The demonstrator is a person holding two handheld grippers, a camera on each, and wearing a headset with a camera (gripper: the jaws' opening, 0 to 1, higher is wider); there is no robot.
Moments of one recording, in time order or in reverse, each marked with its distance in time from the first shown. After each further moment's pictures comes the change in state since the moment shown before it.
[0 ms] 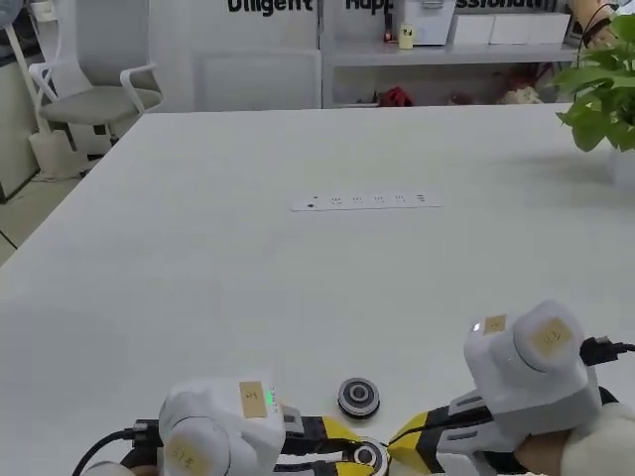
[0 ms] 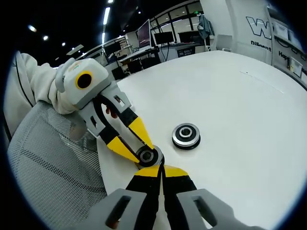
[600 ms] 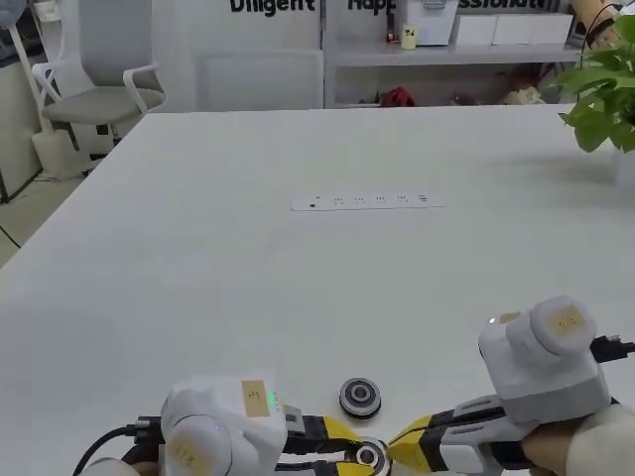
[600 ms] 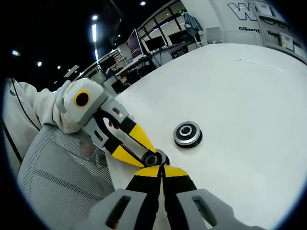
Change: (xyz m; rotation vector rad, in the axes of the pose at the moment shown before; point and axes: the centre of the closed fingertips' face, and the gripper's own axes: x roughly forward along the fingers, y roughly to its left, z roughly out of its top) left arm -0.001 -0.001 -0.001 0.014 0.009 -0.007; right arm -0.002 0.006 0.003 0.183 -0.059 0.072
